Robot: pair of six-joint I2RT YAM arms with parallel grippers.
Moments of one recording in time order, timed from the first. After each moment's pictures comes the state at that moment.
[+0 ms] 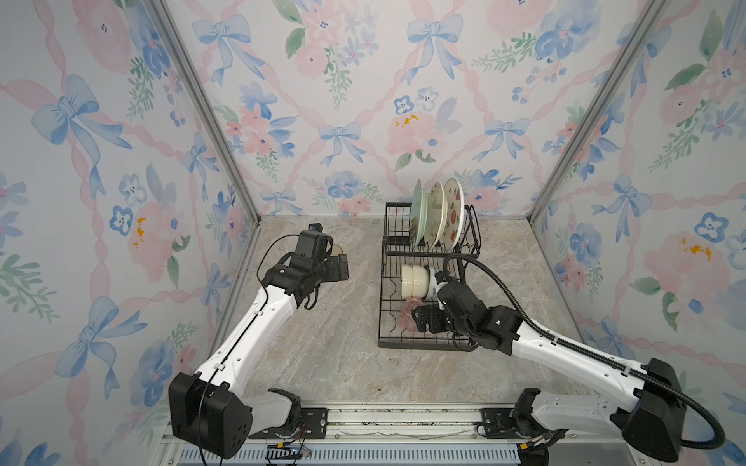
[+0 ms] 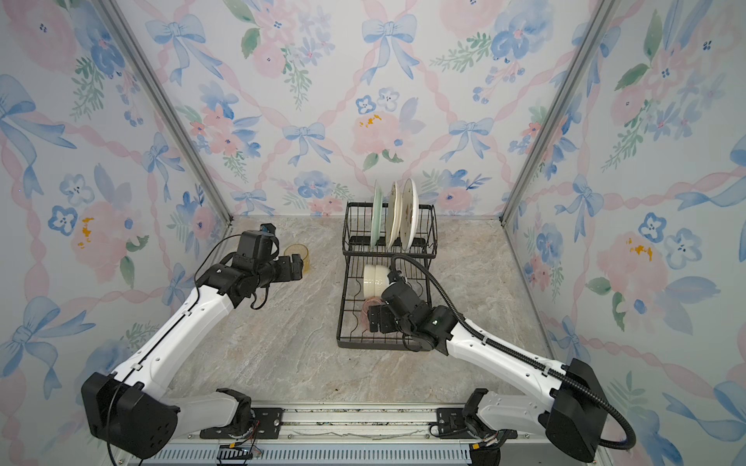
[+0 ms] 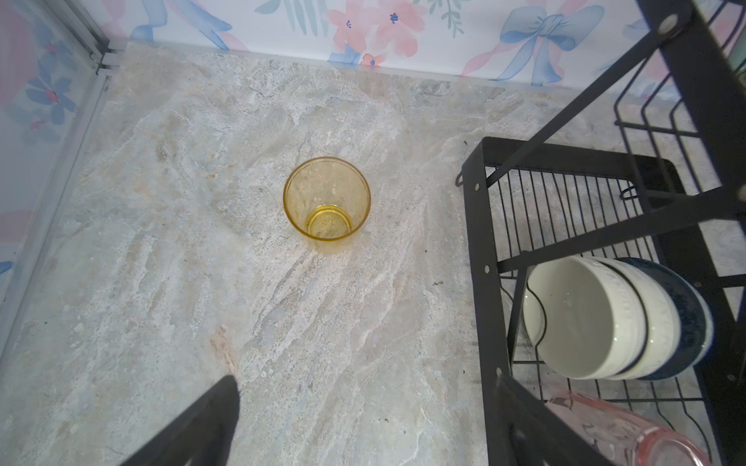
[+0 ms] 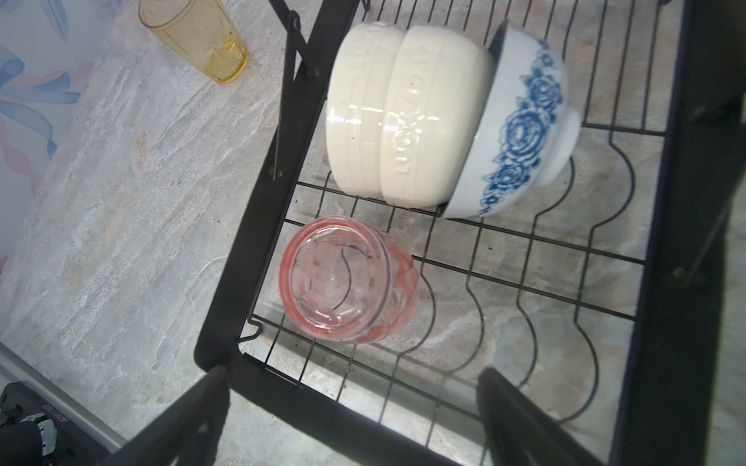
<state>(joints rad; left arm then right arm) -0.32 1.21 1.13 -0.67 -0.14 -0.34 0.90 1.24 0.92 -0.51 0.19 0.61</state>
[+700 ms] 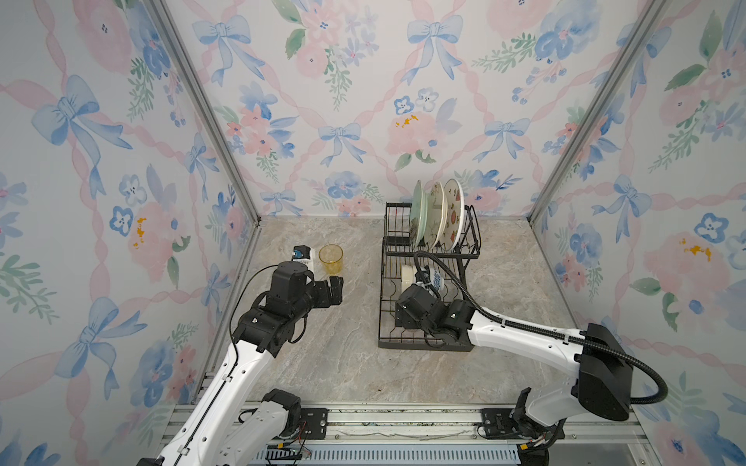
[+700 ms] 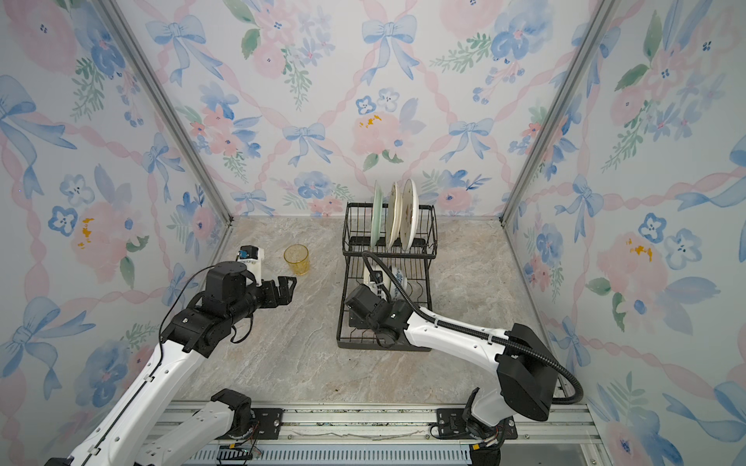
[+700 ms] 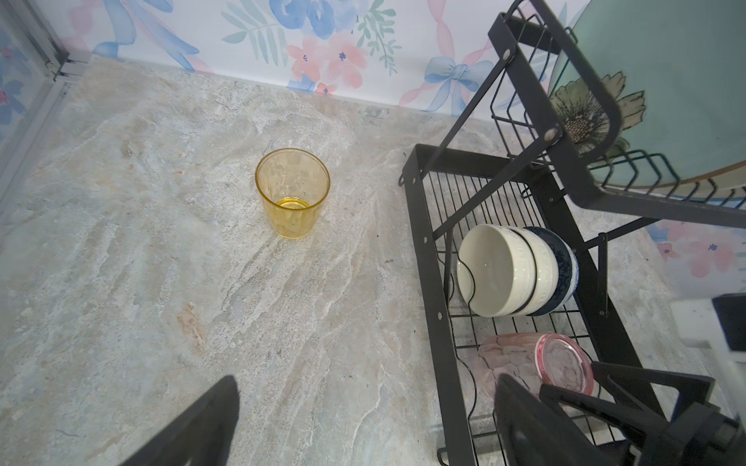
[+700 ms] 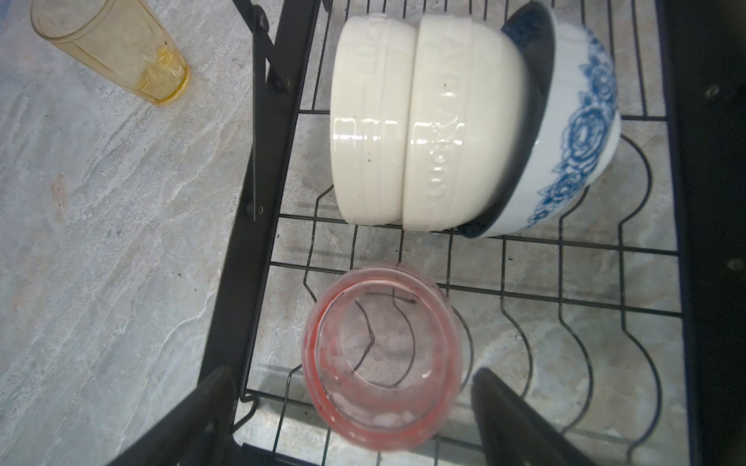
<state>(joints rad) -0.33 0.89 0.93 -0.63 -0.02 -0.34 1.01 1.53 1.09 -0.55 0.43 0.82</state>
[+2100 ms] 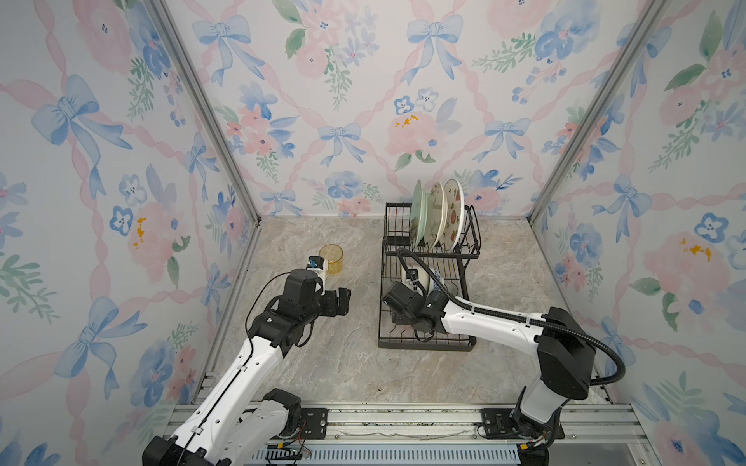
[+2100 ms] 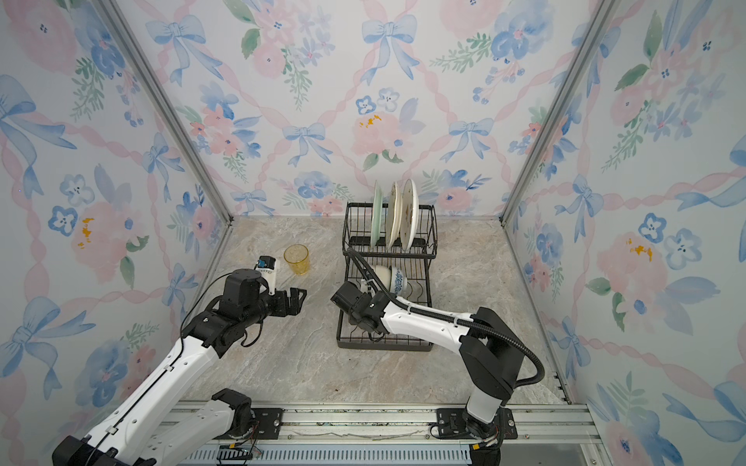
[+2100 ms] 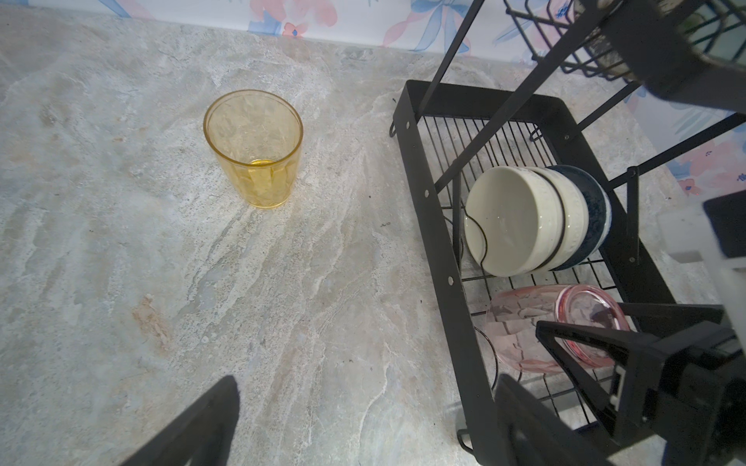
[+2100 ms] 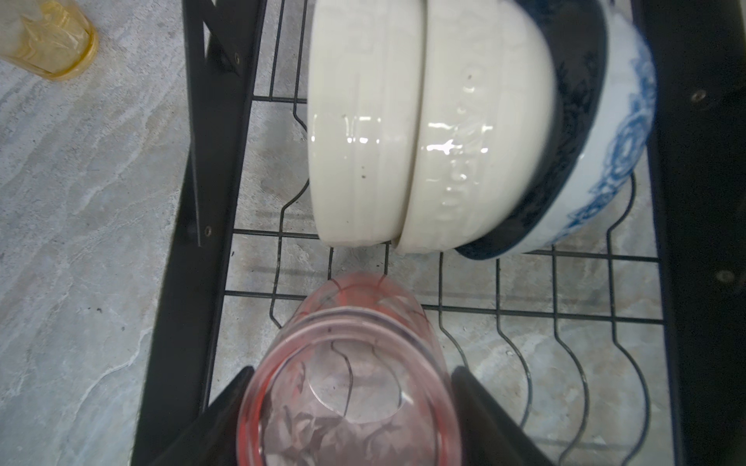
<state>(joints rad) -0.34 0.93 0.78 -0.51 0.03 -0.27 1.00 1.72 1.24 -0.66 0.49 0.84</state>
